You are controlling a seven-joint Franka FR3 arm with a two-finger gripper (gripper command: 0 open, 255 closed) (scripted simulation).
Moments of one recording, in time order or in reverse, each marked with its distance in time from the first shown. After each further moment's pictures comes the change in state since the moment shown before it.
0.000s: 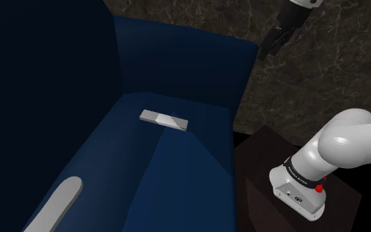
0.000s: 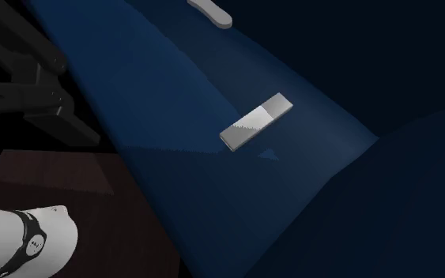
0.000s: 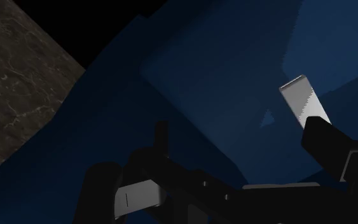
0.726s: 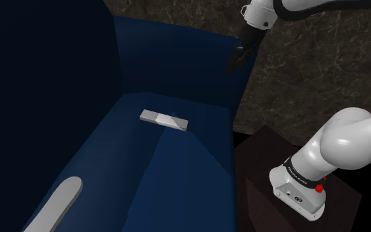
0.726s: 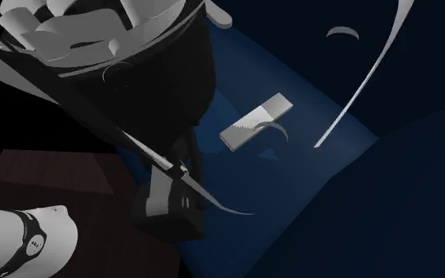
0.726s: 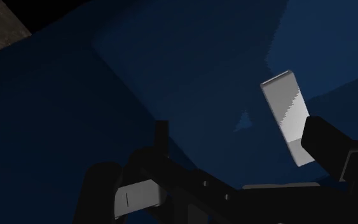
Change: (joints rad) arm 0.069 0.238 0.070 -0.019 0.053 0.229 -0.016
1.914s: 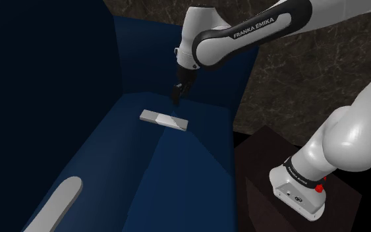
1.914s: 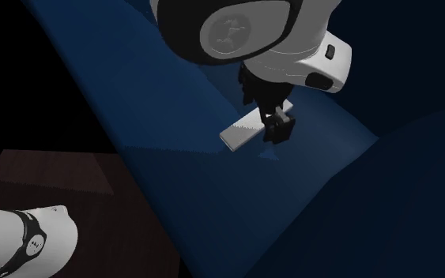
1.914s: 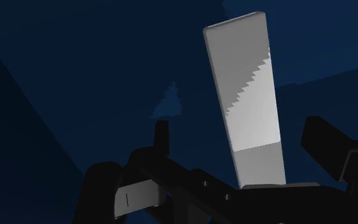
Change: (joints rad) arm 0.113 0.615 0.150 0.215 -0.009 0.350 0.002
